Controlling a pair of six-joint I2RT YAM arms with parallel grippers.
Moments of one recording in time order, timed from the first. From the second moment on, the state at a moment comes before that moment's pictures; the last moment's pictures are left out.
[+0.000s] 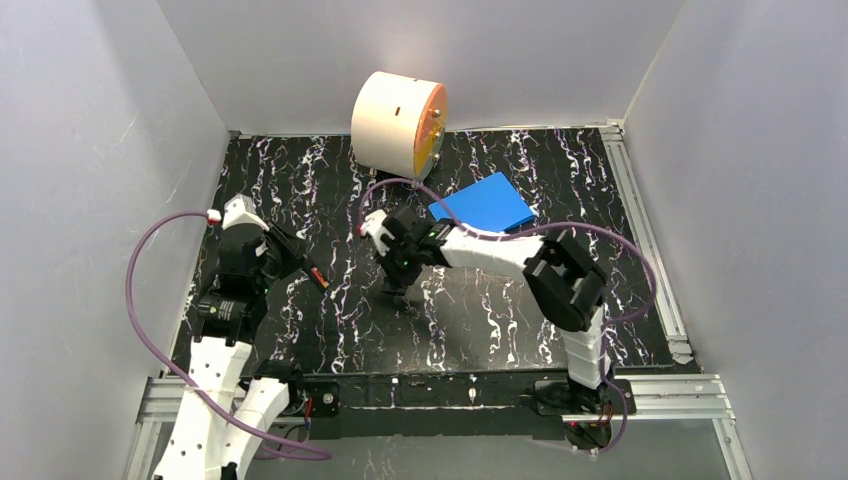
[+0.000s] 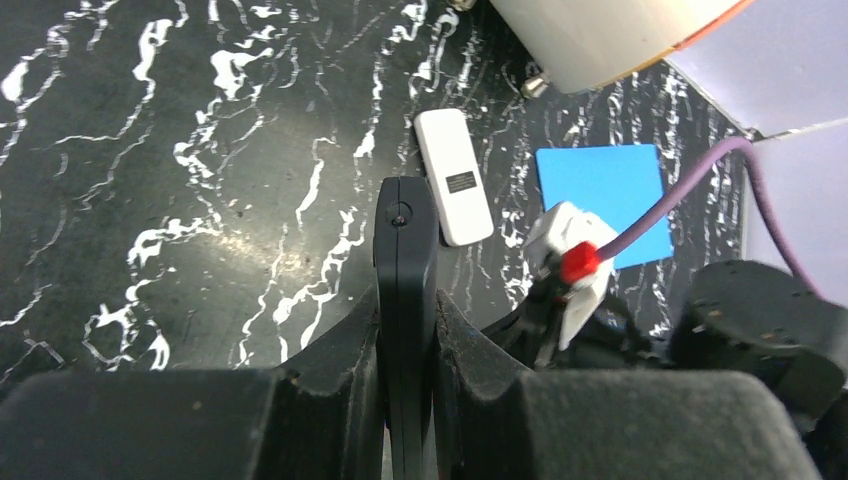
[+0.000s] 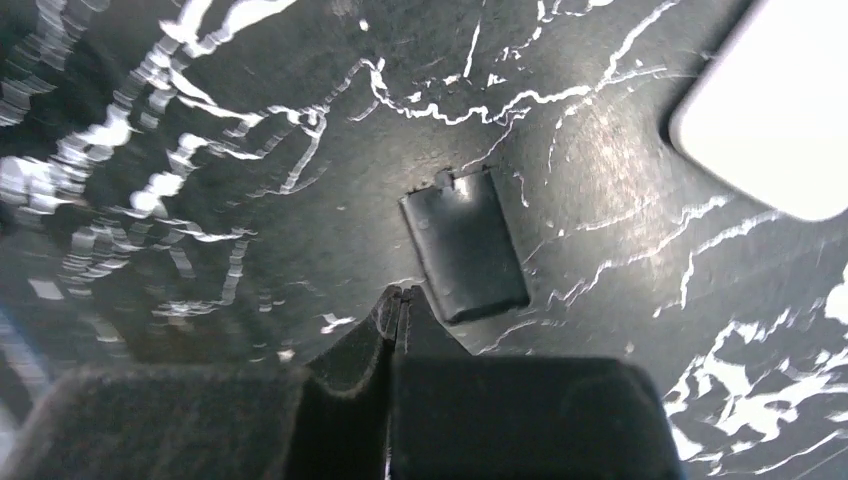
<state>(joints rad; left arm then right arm) -0.13 0.67 0.86 -0.69 -0.09 -0.65 0.99 2.01 1.46 -0.45 -0.25 -0.07</state>
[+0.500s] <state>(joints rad) -0.13 0.69 0.82 -0.56 0.09 -0.68 0.86 1.85 1.35 -0.37 -0.40 0.21</state>
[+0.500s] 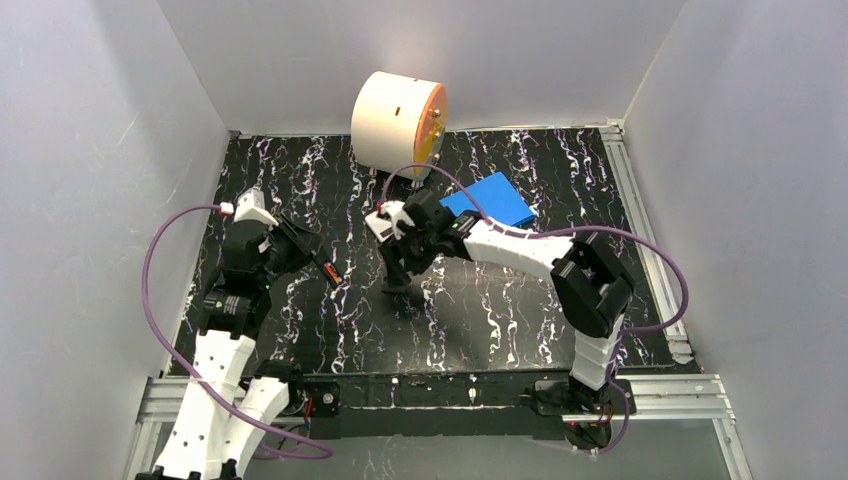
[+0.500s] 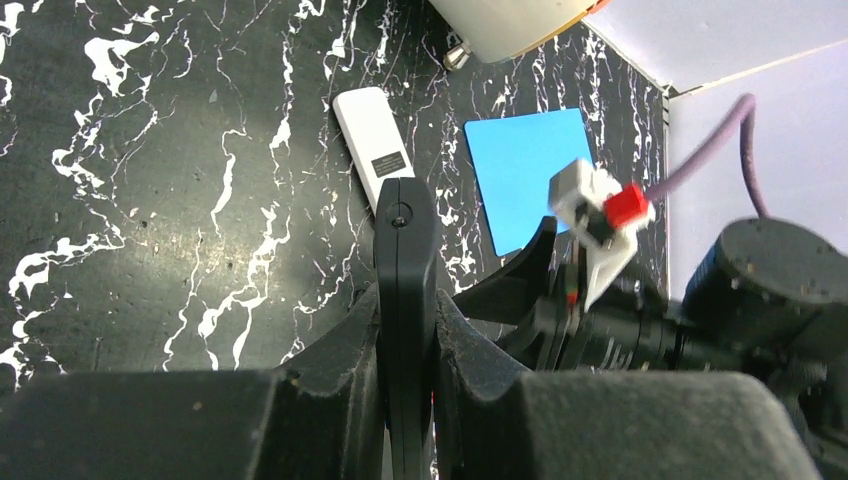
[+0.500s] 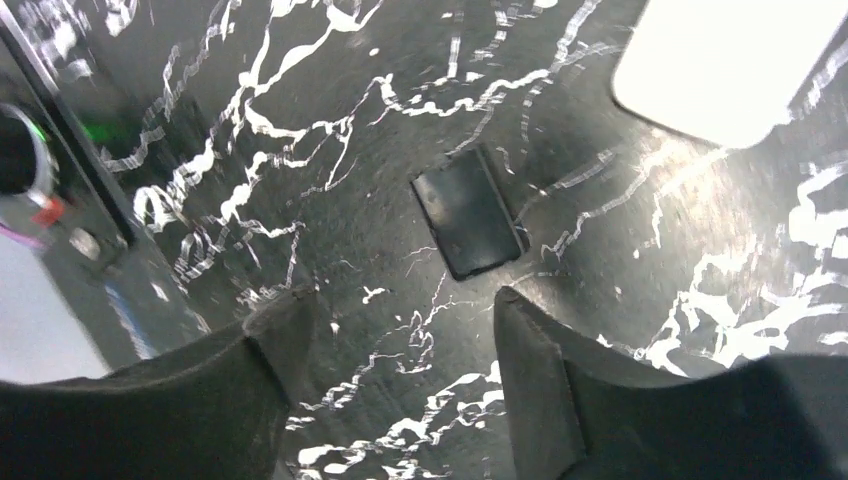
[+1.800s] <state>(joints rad) -0.13 0.75 0.75 -0.52 0.20 -0.71 1.02 2.08 1.51 -0.48 -0.15 -0.26</state>
